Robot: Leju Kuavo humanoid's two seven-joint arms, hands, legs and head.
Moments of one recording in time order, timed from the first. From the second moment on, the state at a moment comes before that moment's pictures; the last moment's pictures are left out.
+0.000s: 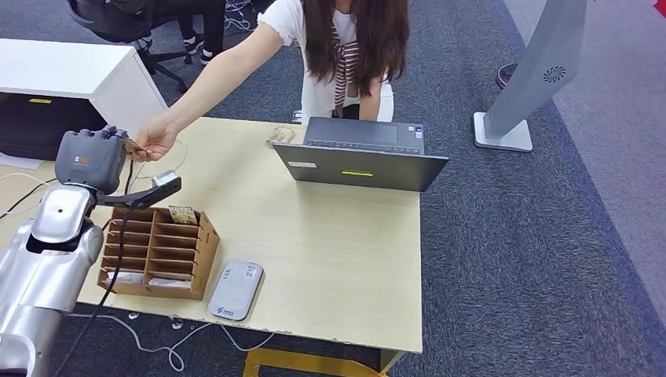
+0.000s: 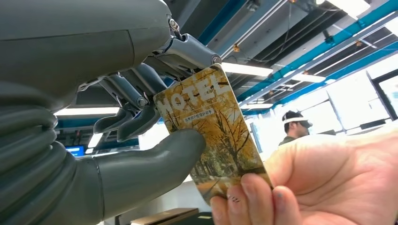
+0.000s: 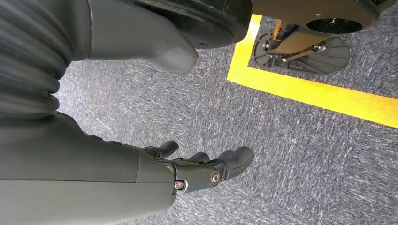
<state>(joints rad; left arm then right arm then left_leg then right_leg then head) -0.57 0.43 -0.16 -1.15 -1.44 0.28 0.03 -0.03 0.13 0.13 -0.16 0.16 -0.20 -0.02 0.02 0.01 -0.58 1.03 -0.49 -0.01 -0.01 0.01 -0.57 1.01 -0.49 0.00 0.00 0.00</state>
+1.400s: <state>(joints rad) 0.00 0.32 -0.10 -1.76 -1.22 0.68 -0.21 -0.02 0.13 0.10 -0.16 0.10 -0.21 -0.05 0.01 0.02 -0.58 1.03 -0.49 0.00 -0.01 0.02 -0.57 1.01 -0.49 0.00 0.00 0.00</state>
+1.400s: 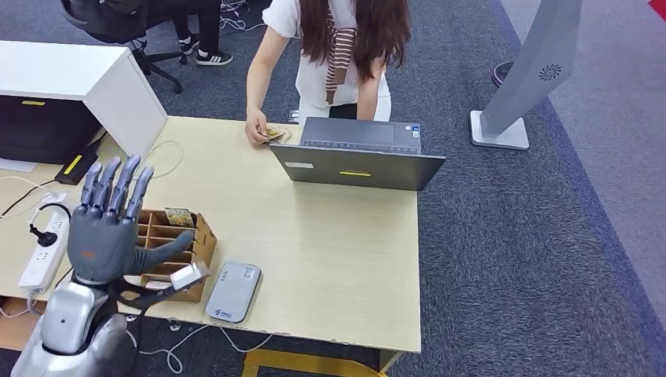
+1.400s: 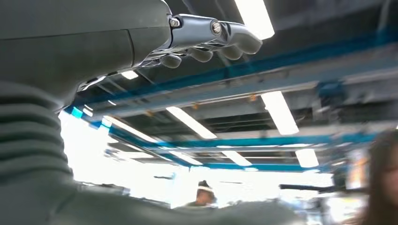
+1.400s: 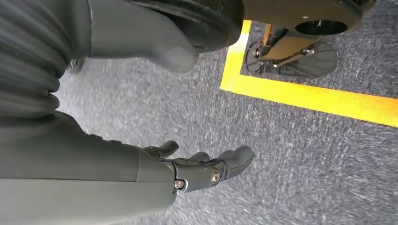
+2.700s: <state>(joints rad) 0.21 -0.34 1.17 -1.38 0.92 0.08 -0.52 0.00 0.16 0.04 -0.16 0.12 -0.27 -0.08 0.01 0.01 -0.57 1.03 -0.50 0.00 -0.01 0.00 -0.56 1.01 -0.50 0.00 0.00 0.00</state>
